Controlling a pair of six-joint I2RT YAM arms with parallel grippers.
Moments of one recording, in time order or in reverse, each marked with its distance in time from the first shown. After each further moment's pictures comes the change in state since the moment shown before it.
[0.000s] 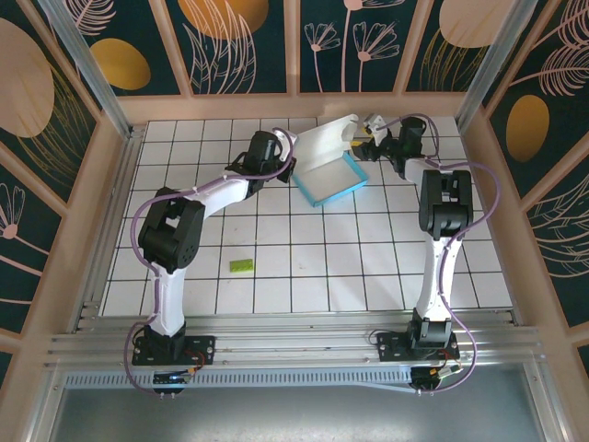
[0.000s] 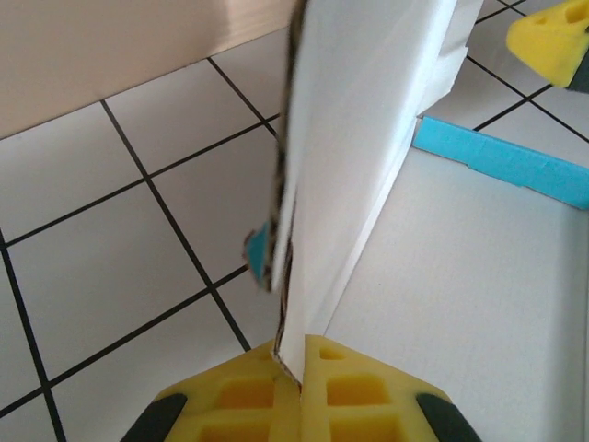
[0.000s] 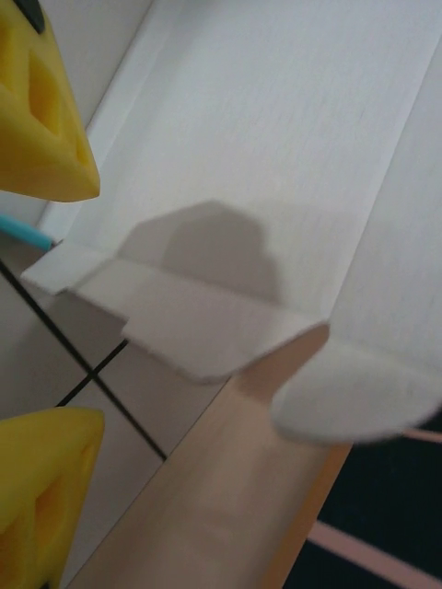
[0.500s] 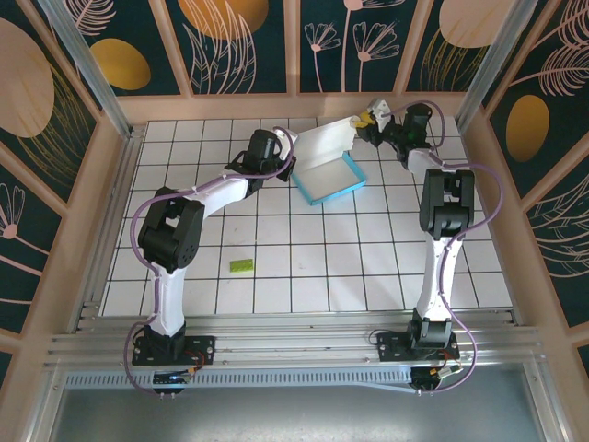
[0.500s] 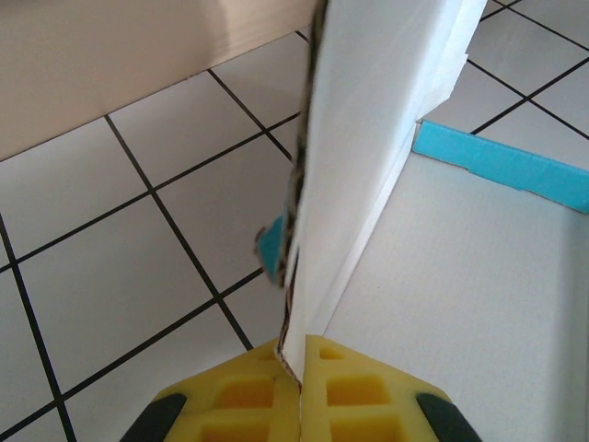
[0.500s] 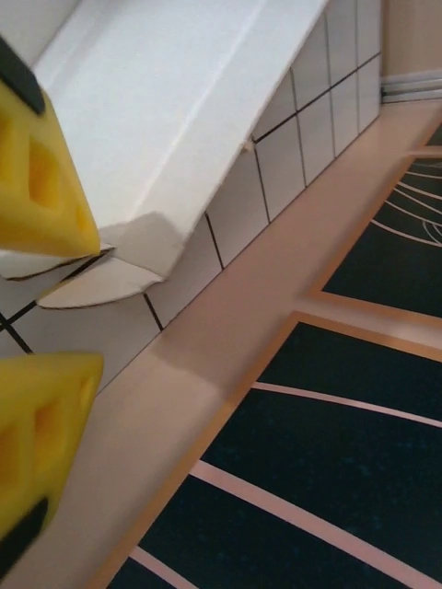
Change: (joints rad) left arm 0.002 0.001 0.009 0.000 0.003 0.034; right arm 0.003 0.006 0.138 -0.006 -0.067 0.028
